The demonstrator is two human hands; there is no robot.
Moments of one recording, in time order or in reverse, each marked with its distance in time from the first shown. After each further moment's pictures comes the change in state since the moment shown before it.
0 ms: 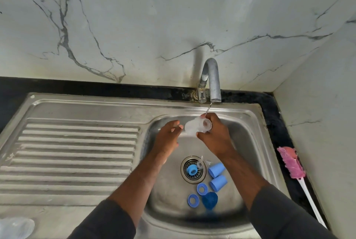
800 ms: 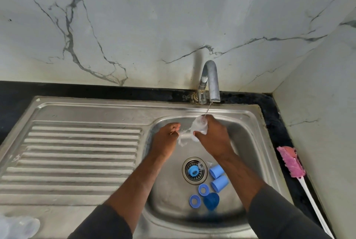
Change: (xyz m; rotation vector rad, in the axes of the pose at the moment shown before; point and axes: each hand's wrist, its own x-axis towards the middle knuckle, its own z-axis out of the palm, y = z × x) left_hand -0.010 0.007 -0.011 0.327 0.059 0.172; right_hand -0.009 -0.014 0.003 -0.206 0.030 -0.030
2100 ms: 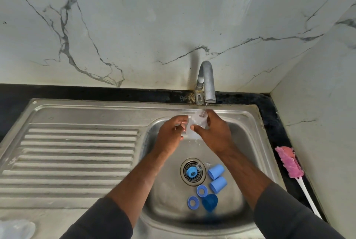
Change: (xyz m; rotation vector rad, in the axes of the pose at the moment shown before) left_hand 0.002 0.027 0.013 -0.202 -0.032 0.090; right_hand 0.008 -0.008 -0.019 0.153 0.019 -0.017
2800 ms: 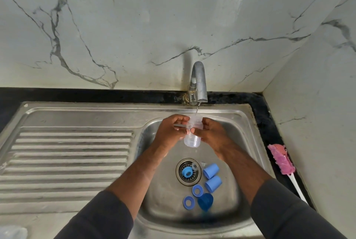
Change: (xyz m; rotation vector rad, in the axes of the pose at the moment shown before) left_hand 0.011 0.007 0.009 0.014 -0.103 -0.005; right_hand 0.005 0.024 -0.006 0.485 -0.271 0.359
